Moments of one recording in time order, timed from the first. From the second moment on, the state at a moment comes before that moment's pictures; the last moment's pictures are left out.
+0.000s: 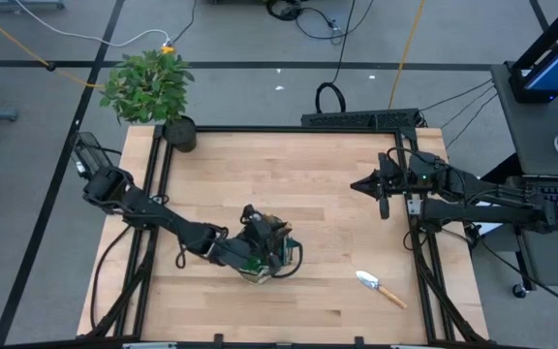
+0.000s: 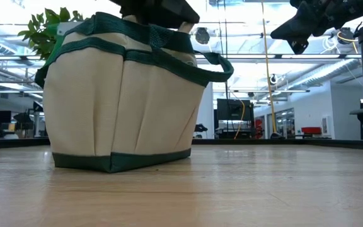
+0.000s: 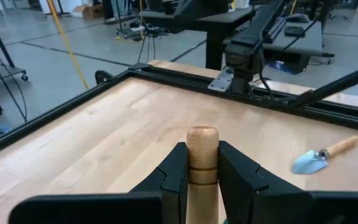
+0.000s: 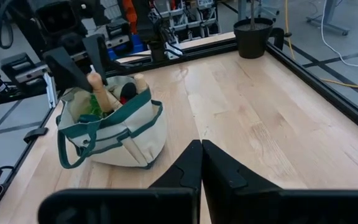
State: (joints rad) left arm -0.42 1.70 1.02 0.34 -0.84 -0.30; right arm -0.25 0.57 0.57 -0.28 -0.19 0.14
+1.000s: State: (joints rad) left arm -0.34 1.70 1.02 0.41 -0.76 -0.19; right arm -0.25 0.57 0.57 -0.28 -0.19 0.14
